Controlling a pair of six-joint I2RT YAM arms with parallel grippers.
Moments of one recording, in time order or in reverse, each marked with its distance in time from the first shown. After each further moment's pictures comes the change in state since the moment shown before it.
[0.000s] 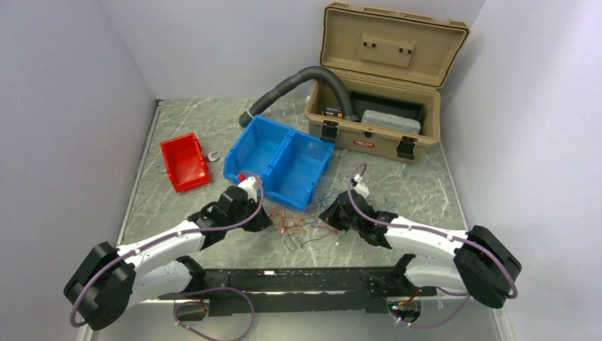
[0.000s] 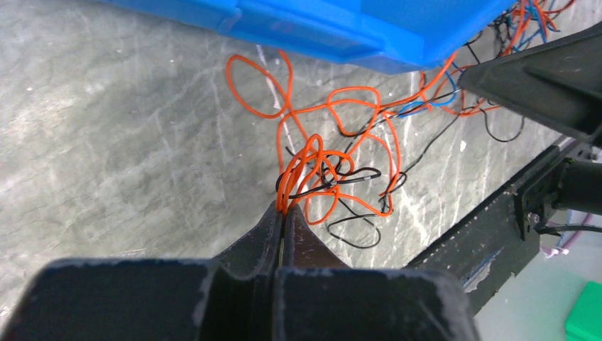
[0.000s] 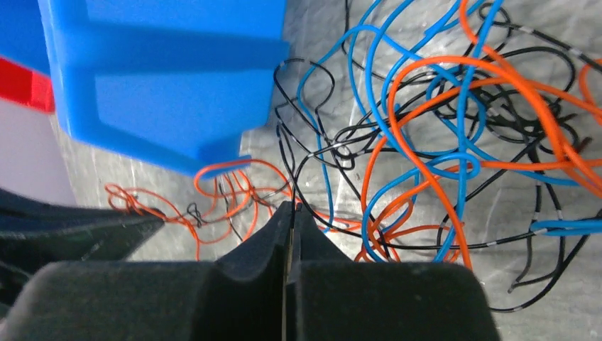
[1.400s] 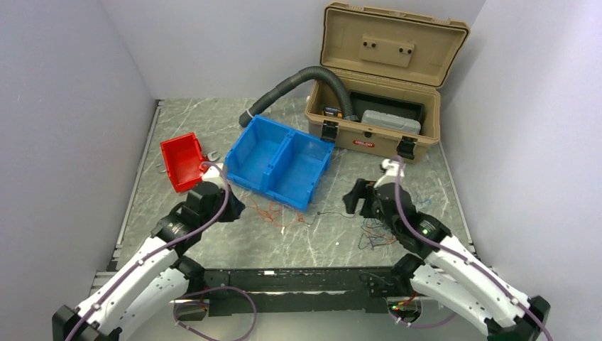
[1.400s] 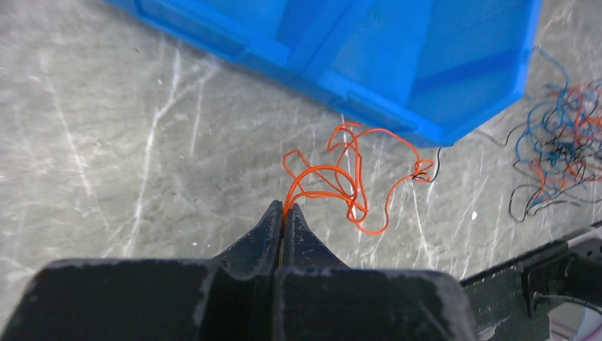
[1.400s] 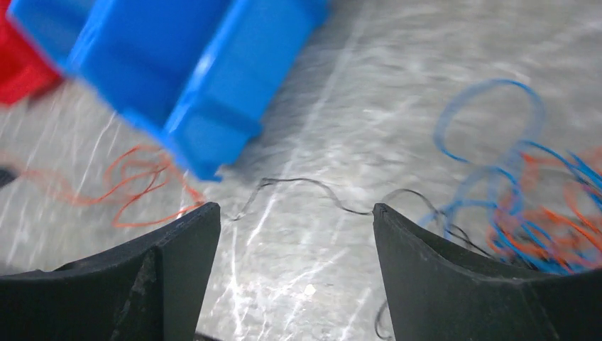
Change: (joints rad) left arm 0.161 -0.393 0.145 -0.450 -0.228 0.042; right arm -0.127 -0.518 0.210 -0.603 0.227 -0.465
